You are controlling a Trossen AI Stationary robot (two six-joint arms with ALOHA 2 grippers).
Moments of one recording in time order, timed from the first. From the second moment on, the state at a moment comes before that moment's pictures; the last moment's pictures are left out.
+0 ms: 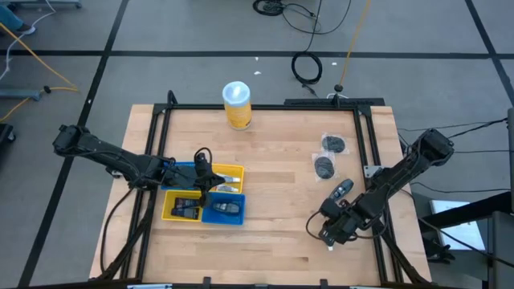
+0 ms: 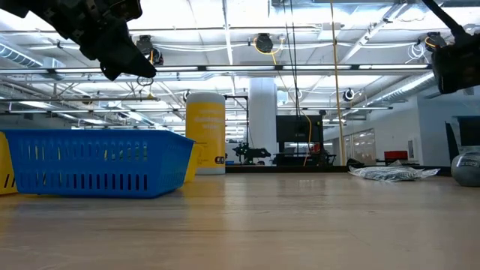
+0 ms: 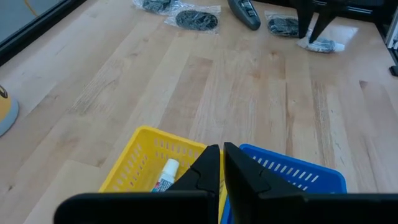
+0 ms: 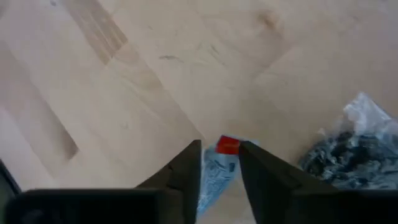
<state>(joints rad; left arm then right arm) -0.27 1.05 0.61 -0.16 -0.34 -0.35 0.73 1.39 0.66 -0.47 0.13 1.45</state>
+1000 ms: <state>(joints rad) -0.27 1.30 0.61 0.33 -0.23 -0.26 0.56 1.43 0.66 0.65 0.80 0.00</state>
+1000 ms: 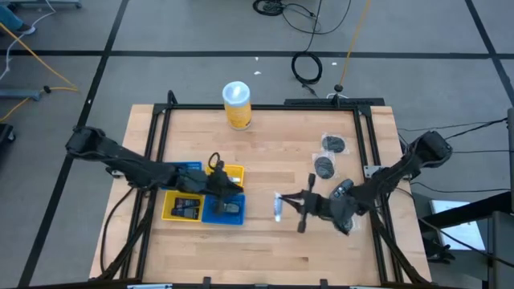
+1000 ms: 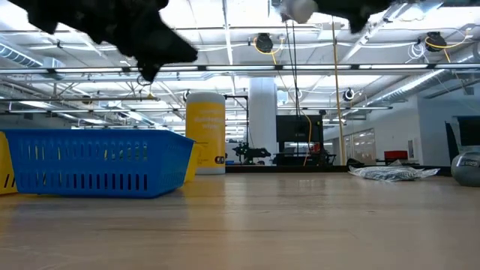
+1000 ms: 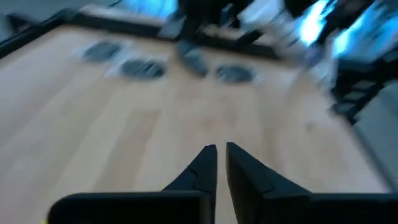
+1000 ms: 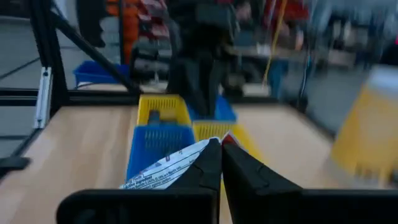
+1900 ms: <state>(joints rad) -0.24 1.76 0.70 1.13 0.11 -0.25 0.47 1.64 0.66 1.12 0.57 -0.44</state>
